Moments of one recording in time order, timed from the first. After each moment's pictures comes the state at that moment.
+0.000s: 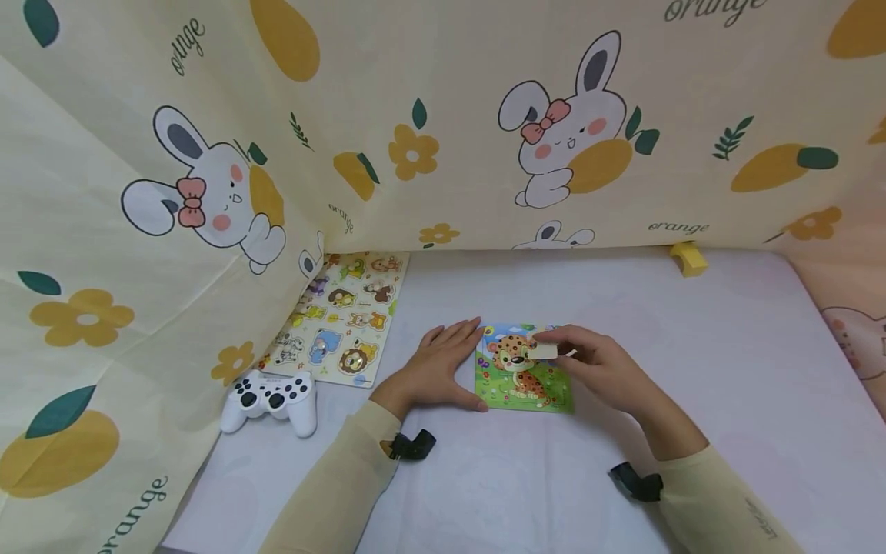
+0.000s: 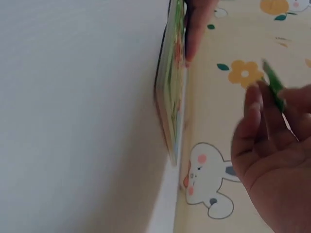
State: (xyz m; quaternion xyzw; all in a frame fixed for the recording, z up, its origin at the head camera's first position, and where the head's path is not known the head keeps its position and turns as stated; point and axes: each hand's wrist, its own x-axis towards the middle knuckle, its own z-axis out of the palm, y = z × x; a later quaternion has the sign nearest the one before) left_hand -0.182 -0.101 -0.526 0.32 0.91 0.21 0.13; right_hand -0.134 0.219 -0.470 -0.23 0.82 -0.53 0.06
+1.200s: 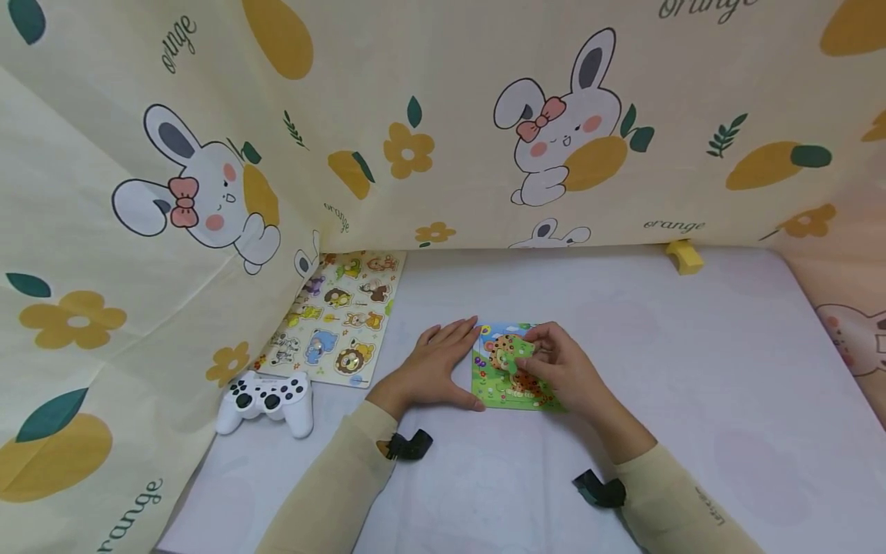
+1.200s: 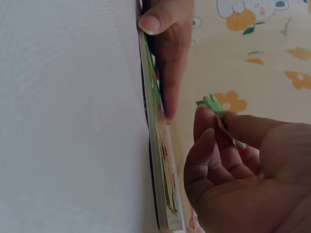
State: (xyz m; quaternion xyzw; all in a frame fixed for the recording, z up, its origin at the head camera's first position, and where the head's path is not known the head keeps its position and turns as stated) left_hand -0.181 -0.101 -0.523 0.32 0.91 0.20 0.14; right_hand -0.136 0.176 -0.504 -0.10 0.78 -0.61 0.08
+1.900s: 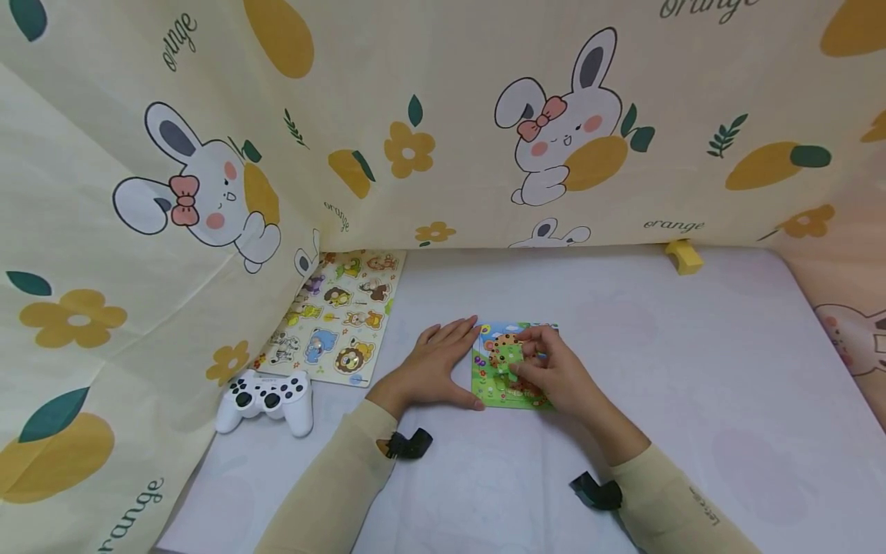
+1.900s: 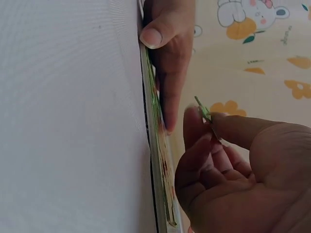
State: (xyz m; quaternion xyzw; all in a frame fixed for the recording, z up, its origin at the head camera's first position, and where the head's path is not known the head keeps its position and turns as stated) left_hand -0.182 -0.101 -0.527 0.33 0.91 0.20 0.13; right_hand -0.132 0.168 -0.504 -0.09 0.80 -0.59 0.09
